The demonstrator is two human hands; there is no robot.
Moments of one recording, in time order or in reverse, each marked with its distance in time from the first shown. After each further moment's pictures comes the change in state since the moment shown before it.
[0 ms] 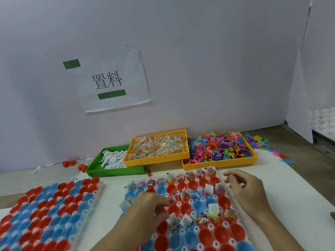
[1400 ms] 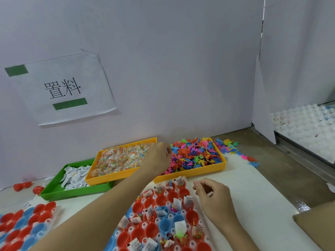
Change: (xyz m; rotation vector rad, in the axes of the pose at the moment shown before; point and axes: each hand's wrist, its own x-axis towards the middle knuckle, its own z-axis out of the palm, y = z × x) left_hand 0.206 0.054 0.017 0.089 0.259 0.072; right_hand 0.004 0.000 0.002 0.000 -0.001 -0.049
